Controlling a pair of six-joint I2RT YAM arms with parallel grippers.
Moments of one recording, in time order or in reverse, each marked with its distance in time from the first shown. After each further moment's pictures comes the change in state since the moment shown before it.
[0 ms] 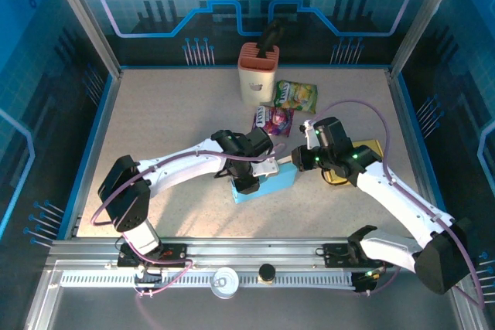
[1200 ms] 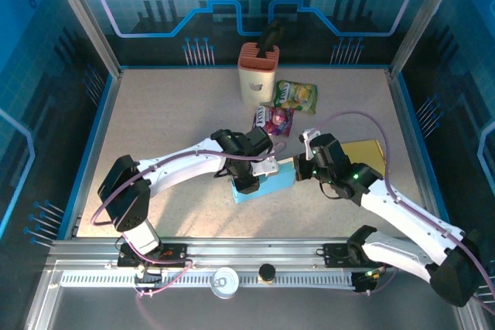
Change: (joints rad) left arm 0.009 0.000 0.000 0.002 0.009 -0.004; right arm 0.150 -0.150 -0.154 0.132 0.253 0.031
